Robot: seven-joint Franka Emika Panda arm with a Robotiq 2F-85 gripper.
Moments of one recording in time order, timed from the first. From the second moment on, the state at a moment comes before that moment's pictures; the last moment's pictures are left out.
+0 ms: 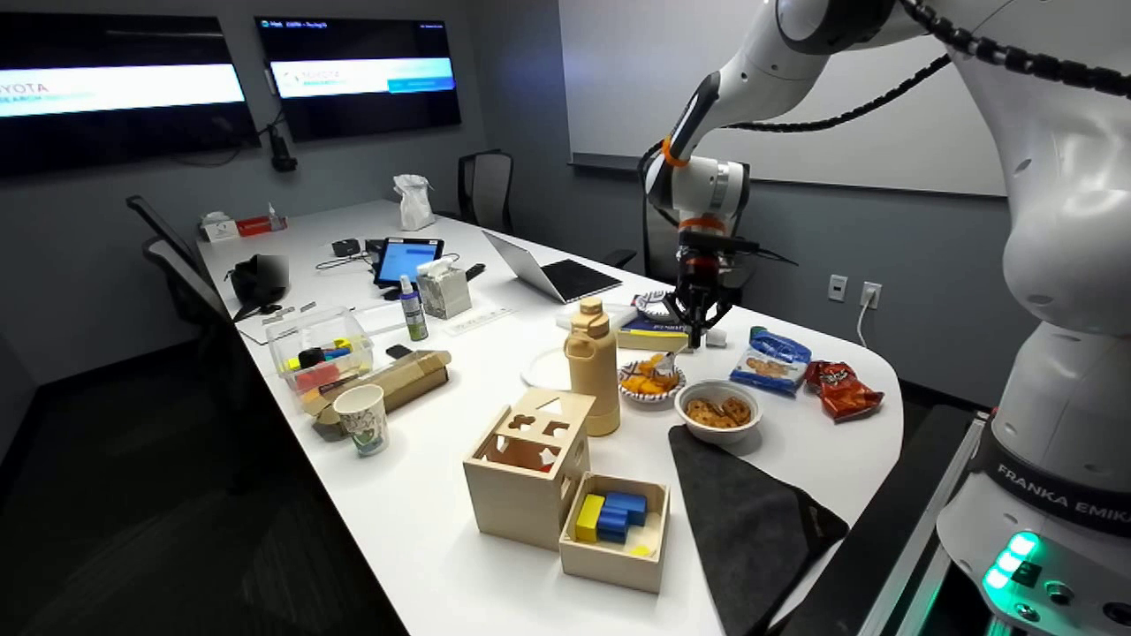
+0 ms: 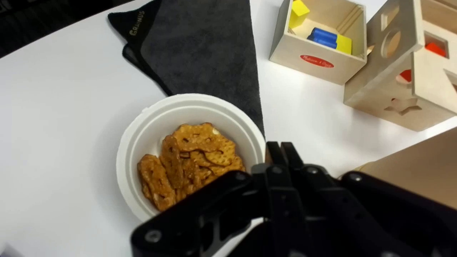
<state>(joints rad) -0.29 0.64 -0.15 -1.81 0.47 1.71 0.00</state>
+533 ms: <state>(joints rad) -0.25 0.62 -0.15 -1.81 0.37 1.59 0.12</state>
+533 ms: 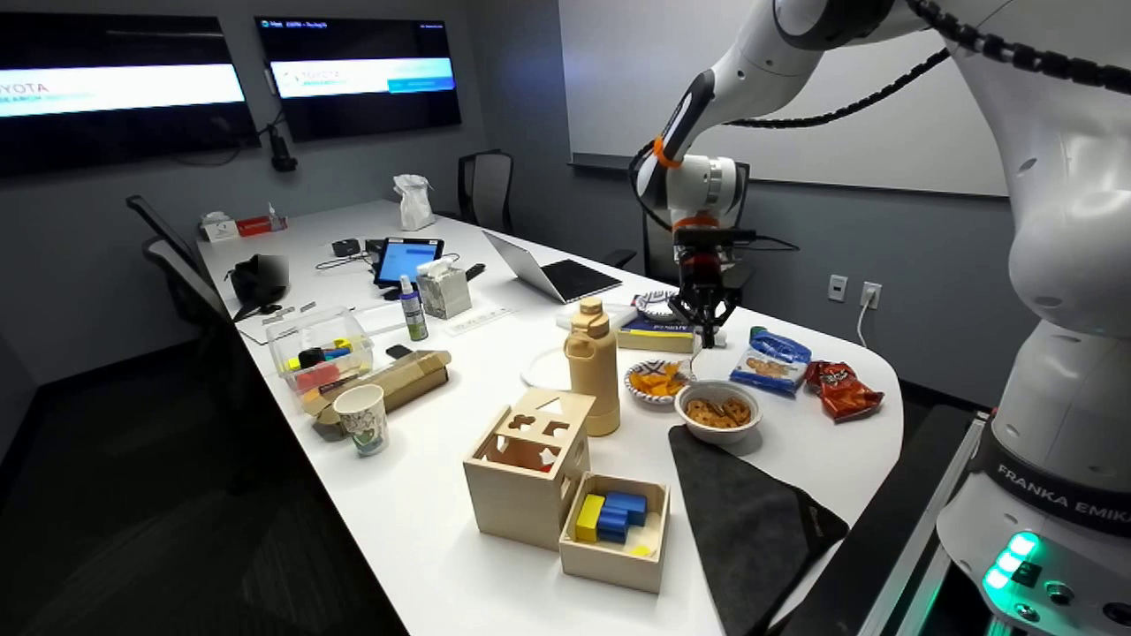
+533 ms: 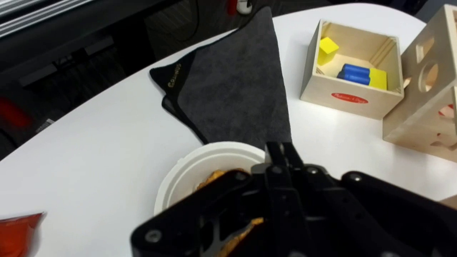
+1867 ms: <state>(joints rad) -0.20 0.61 -0.15 -1.80 0.33 1.67 0.13</state>
